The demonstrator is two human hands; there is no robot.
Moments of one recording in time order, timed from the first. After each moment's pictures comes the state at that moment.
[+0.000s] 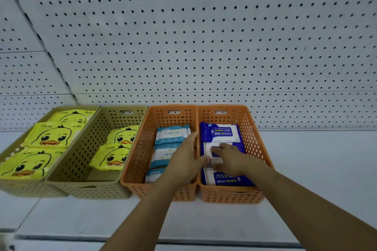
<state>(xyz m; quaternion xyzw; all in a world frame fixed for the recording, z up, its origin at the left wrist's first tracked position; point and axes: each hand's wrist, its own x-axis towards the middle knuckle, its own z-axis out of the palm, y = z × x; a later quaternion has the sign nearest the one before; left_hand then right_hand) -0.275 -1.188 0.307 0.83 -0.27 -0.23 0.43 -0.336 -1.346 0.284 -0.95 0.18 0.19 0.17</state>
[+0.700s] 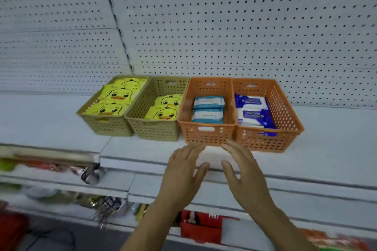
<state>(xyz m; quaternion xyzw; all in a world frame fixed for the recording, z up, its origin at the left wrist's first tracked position) -0.381 -0.988 0.270 0.87 -0.40 0.04 0.29 -0.479 -1.138 0.268 -0.89 0.12 -0.27 0.35</state>
